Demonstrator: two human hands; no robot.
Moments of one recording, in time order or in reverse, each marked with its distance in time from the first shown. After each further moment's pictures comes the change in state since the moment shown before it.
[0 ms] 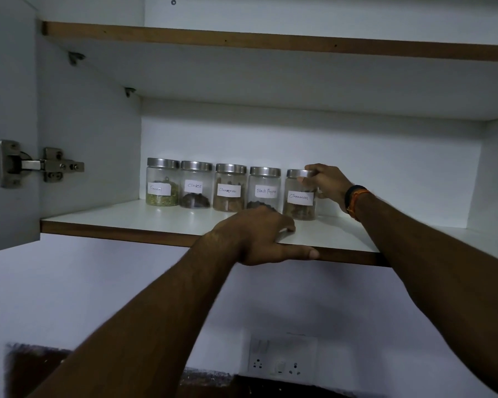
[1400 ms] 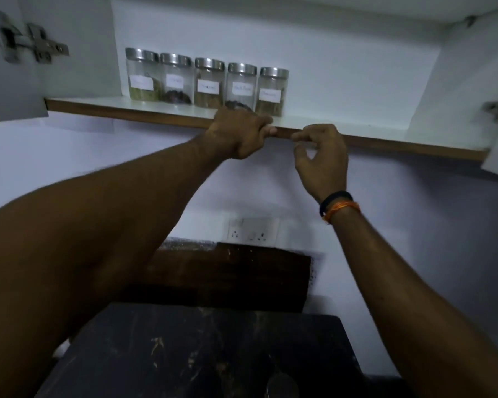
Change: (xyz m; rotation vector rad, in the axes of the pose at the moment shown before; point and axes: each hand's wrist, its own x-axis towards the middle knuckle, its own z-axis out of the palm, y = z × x) left_hand -0.030 0.043 0.019 0.217 0.132 -0.160; right_hand -0.267 0.008 0.022 -0.266 0.465 -0.316
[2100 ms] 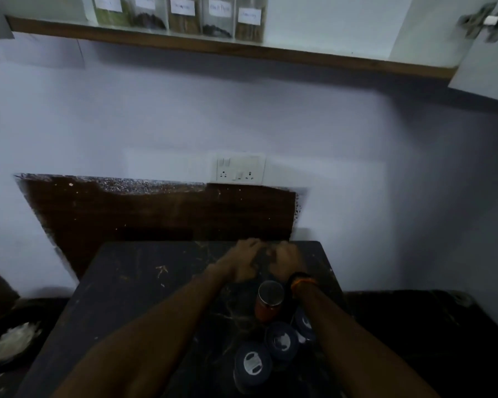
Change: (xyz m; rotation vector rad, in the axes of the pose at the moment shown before) left_hand -0.284 0.171 0.197 -0.697 -0.689 0.072; right_hand -0.323 0.083 -0.007 -0.482 -1.011 0.466
